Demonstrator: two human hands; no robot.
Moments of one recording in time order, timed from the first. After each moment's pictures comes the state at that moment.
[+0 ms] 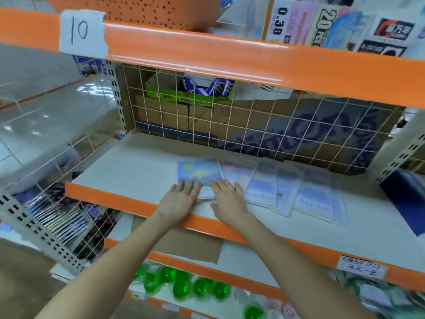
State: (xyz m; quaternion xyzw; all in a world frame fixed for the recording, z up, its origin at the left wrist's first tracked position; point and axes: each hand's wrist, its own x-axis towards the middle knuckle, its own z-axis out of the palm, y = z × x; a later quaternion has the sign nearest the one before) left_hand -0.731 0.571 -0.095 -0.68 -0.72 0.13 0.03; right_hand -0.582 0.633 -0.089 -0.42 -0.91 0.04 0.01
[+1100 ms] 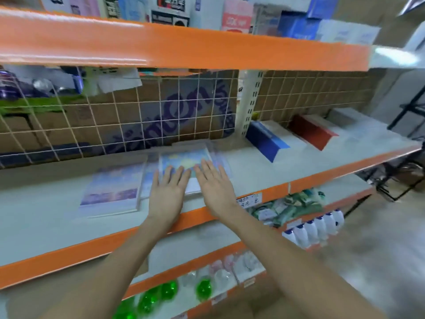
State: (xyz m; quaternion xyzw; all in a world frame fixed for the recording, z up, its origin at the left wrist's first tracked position) left_hand -0.545 0.611 -0.074 -0.82 -0.56 -0.14 0.08; right_hand -0.403 0.604 -0.057 -0.62 -0.78 -0.09 0.02
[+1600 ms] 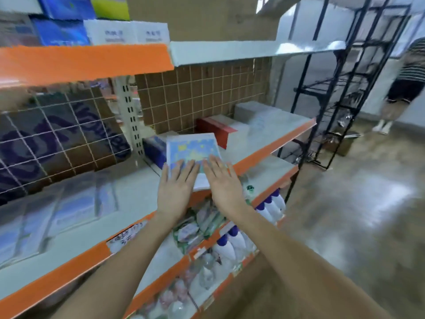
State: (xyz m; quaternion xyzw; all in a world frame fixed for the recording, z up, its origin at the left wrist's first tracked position) left_hand -0.229 0.599 -0.036 -0.88 -0.34 -0.24 0.24; right_hand -0.092 0.548 -0.045 -0.74 -0.66 -0.14 0.10
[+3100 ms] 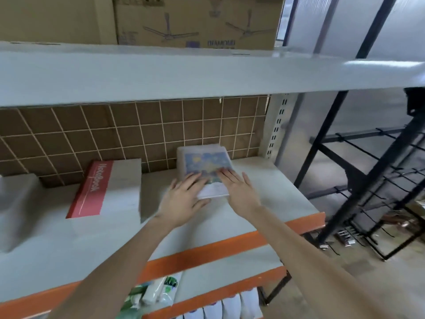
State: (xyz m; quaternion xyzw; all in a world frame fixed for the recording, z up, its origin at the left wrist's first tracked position) left_hand 0.317 0.841 -0.066 -0.85 -0.50 -0.17 0.01; right_hand 0.509 0.842 -0.055 -0.61 -0.79 0.01 0.08
